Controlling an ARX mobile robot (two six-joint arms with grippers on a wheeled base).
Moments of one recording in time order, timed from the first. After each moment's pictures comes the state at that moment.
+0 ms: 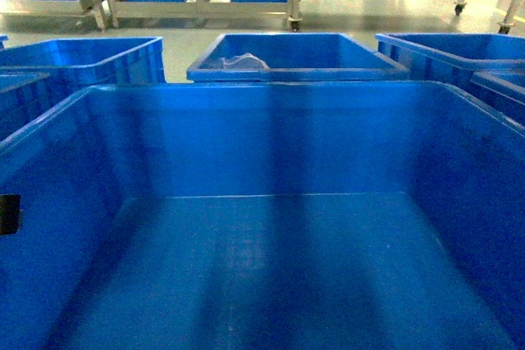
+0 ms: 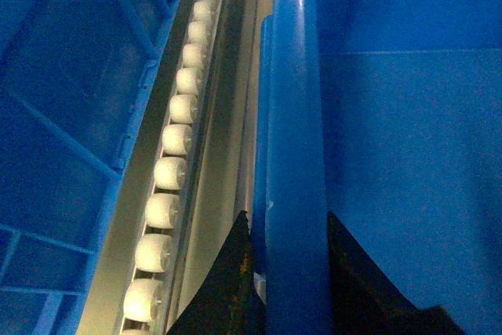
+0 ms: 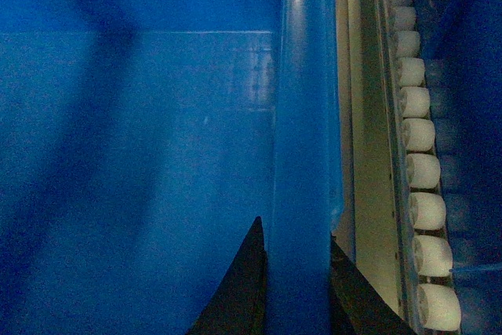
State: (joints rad) left arm -0.26 1.13 0.55 -0.14 -0.36 -0.16; right arm 0.11 1.17 0.57 -0.14 -0.01 0.08
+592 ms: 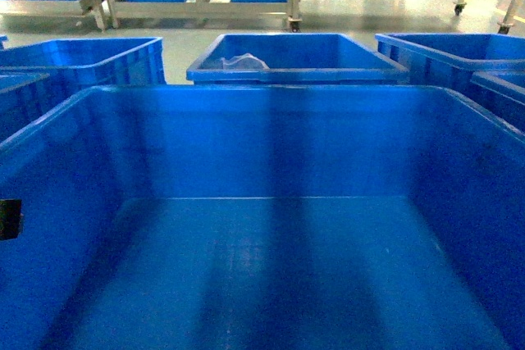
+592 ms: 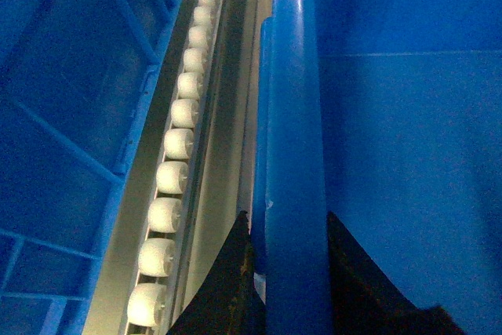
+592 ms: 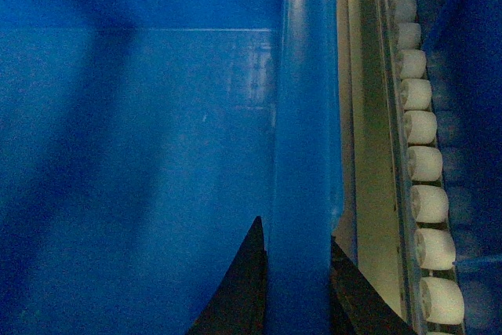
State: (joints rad) left arm -0.26 1.14 0.55 -0.13 -0.37 -0.13; right arm 0.11 1.16 0.55 -0.15 0.00 0.09
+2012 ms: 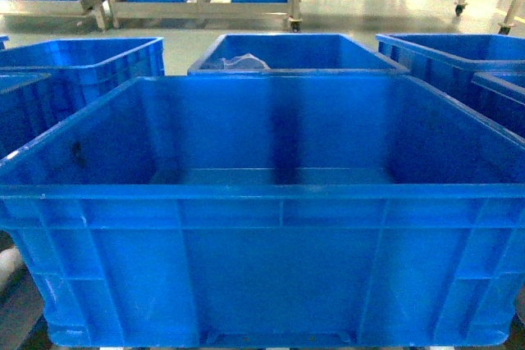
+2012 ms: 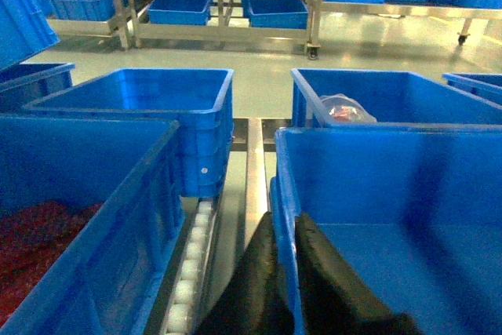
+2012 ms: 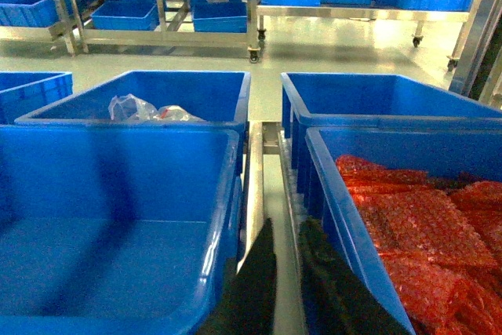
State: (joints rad) left arm -0.11 0.83 0.20 0.63 -0.12 -0.02; right arm 0.00 0.85 0.20 0.64 0.00 0.01
